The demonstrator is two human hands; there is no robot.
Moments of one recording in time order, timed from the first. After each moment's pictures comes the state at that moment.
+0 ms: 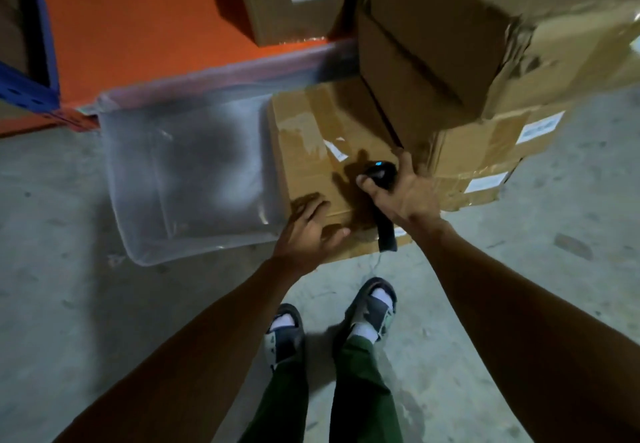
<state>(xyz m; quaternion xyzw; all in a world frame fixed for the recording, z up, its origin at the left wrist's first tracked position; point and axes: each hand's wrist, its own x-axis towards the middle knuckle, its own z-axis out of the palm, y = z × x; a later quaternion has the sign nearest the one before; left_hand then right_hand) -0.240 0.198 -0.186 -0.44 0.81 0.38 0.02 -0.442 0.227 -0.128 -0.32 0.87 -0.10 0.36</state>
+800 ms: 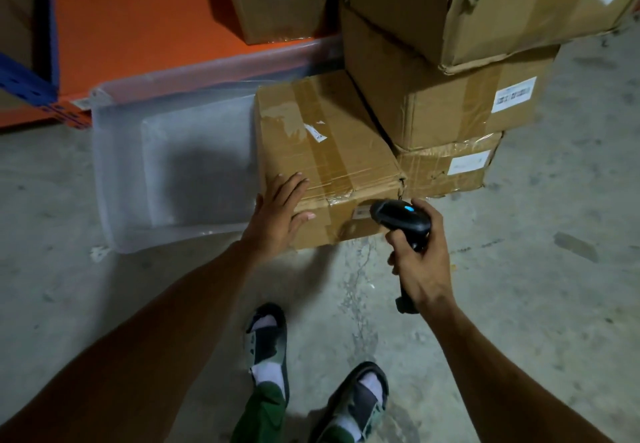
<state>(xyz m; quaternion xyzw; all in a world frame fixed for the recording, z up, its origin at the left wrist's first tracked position) -0.221 0.223 -0.250 -0.39 0.89 0.25 -0.02 -0.417 0.404 -0.160 -0.17 0.79 -0.46 0.37</state>
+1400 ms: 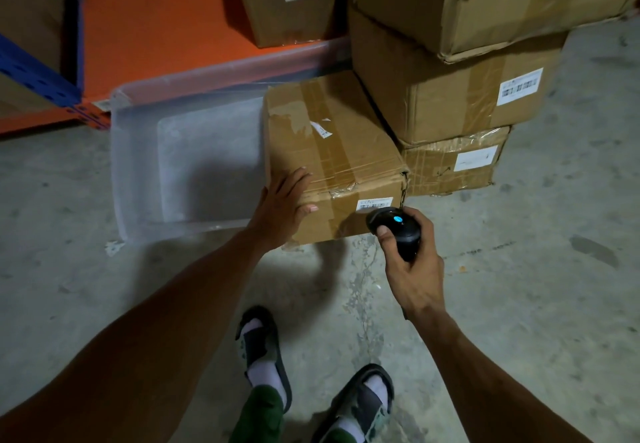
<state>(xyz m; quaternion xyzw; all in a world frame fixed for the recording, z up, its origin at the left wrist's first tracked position) -0.219 0.218 -0.264 -0.36 0.91 0.22 -0.04 -0.399 0.423 -0.171 -0.21 0.78 -0.46 0.37</state>
